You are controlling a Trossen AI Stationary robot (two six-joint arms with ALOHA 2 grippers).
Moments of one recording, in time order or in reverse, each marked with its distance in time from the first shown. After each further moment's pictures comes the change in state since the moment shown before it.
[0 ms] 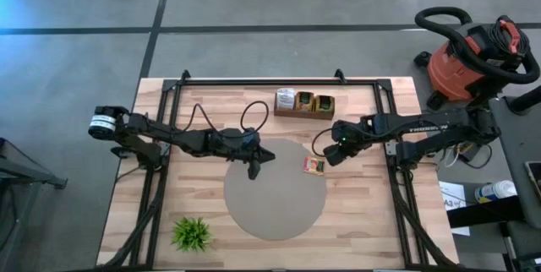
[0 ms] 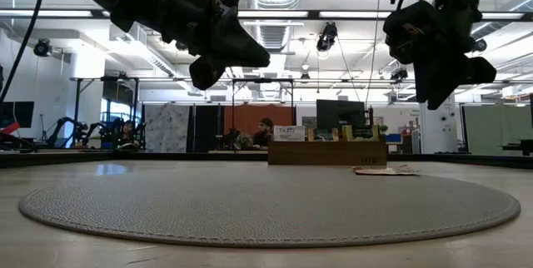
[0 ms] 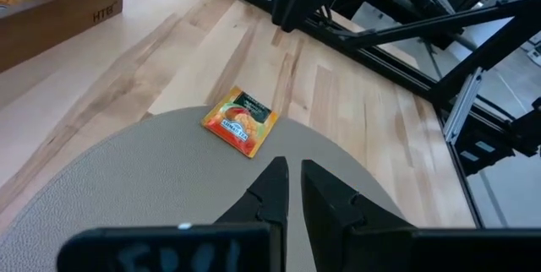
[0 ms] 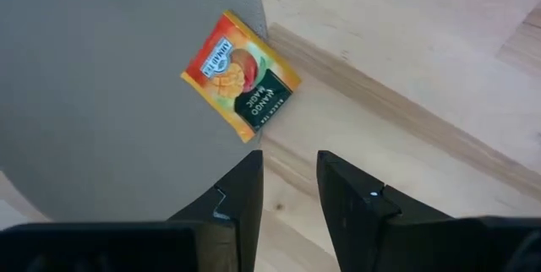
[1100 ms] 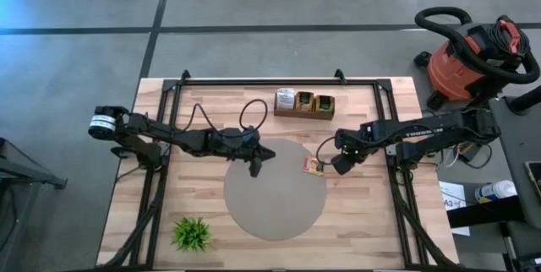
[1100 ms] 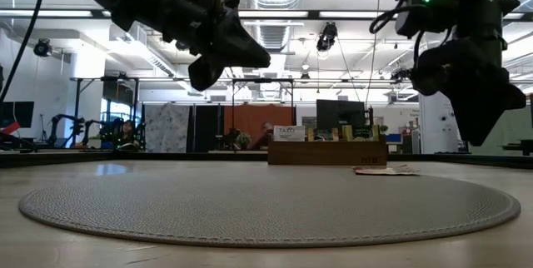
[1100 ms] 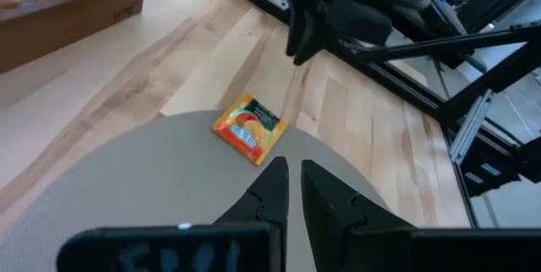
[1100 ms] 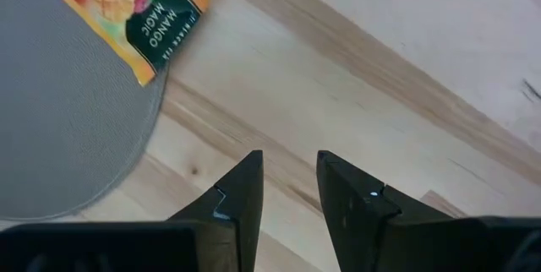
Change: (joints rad) left arm 0.003 0.000 0.003 0.000 -0.040 -0.062; right arm -0.002 0.000 -0.177 0.025 -0.074 -0.076
